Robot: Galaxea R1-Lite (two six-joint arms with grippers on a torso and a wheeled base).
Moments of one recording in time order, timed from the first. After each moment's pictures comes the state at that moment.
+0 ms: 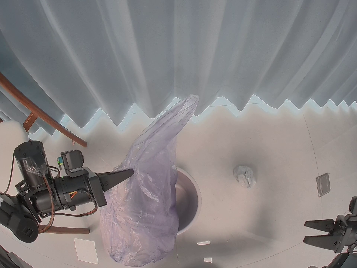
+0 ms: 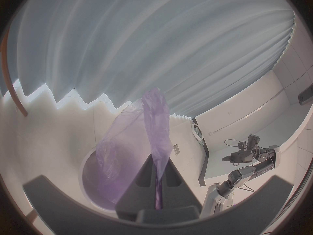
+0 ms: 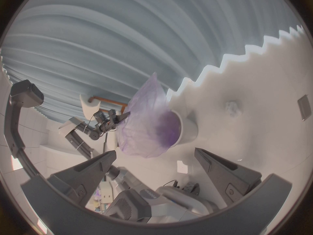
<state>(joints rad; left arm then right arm) -0.36 1.57 -0.32 -1.09 -0.54 -0.40 0.35 0.72 -0.21 -0.14 0.55 0.49</state>
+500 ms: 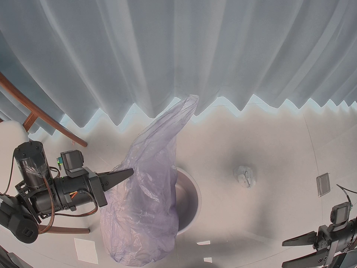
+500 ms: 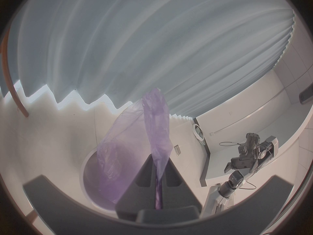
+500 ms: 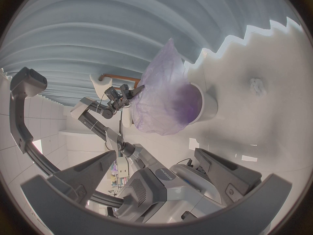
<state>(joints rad) -0.37 1.57 -0.32 -1.09 -0.52 -0.39 0.60 0.90 -0.23 -0.19 0.58 0.51</state>
